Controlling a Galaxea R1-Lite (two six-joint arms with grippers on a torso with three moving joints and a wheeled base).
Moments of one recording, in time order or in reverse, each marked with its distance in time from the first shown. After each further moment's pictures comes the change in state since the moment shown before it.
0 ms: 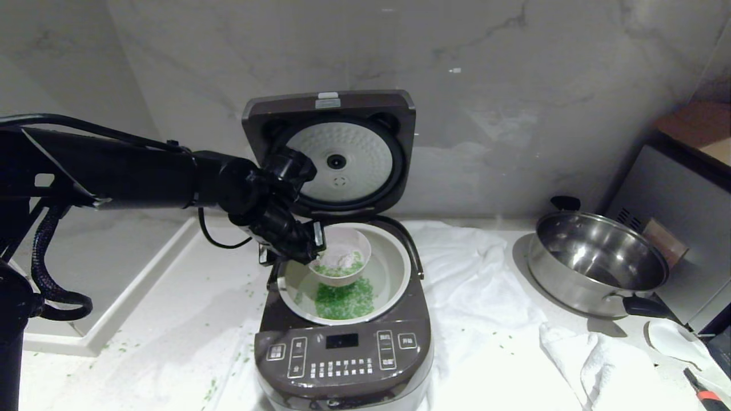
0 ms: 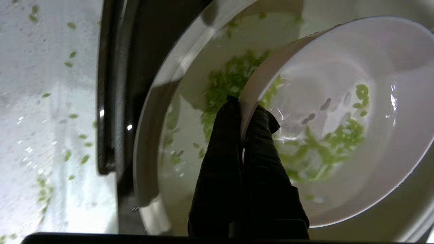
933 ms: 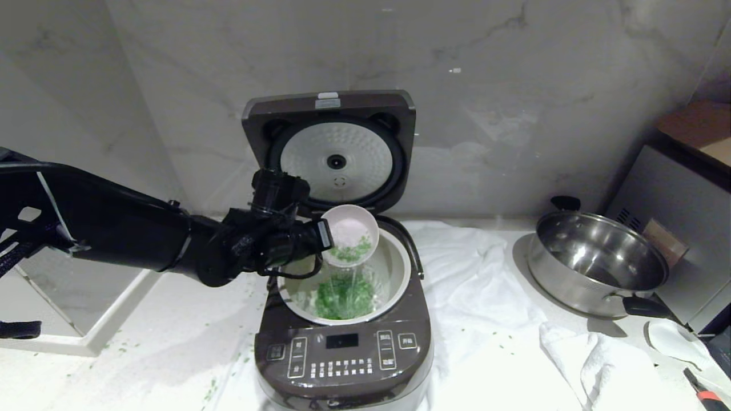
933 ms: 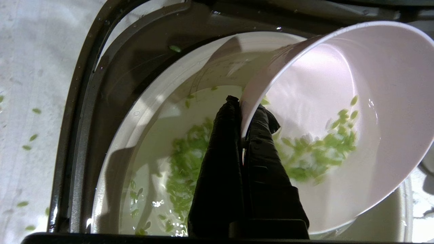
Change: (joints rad) left arm -0.043 -0.101 0.481 -0.804 0.117 -0.002; right arm 0.000 0.000 0.000 0.000 0.000 0.000
